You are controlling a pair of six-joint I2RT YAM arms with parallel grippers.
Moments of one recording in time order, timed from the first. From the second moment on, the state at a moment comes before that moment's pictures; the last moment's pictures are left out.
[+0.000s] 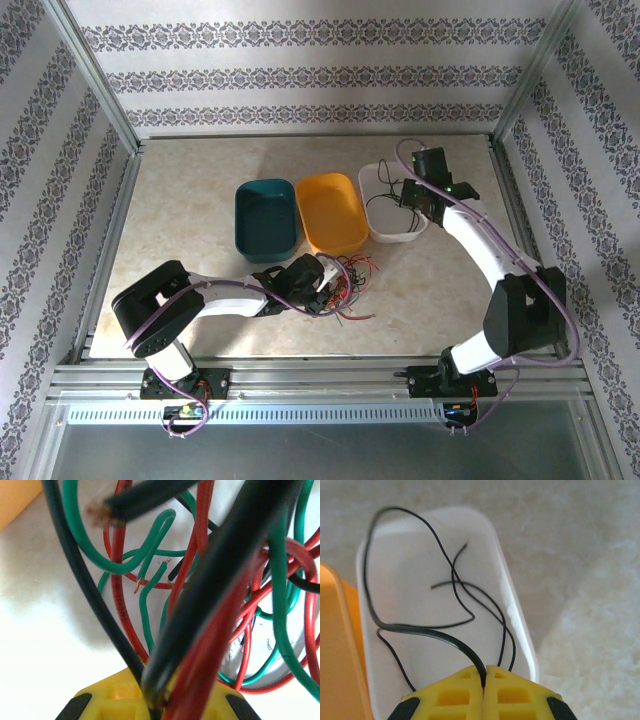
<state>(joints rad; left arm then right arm) -0.90 1.66 0.73 0.06 0.06 -0.21 0.22 1.55 1.21 -0.57 0.21 0.35</state>
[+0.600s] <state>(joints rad) -0.90 1.66 0.74 0.06 0.06 -0.21 0.22 1.77 1.21 -0.58 0.25 0.40</state>
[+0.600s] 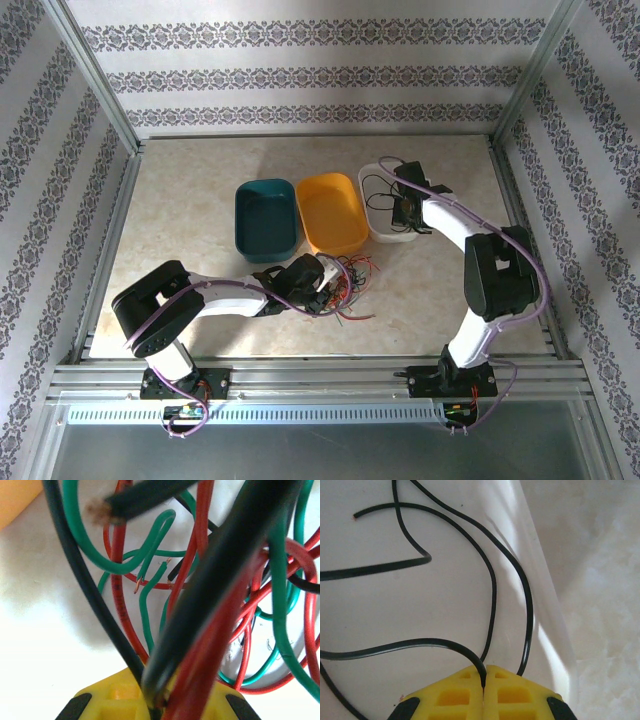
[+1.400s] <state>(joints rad) -0.90 1.67 0.74 0.06 0.06 -0.21 0.30 1.18 0.96 -0.54 0.02 0.41</state>
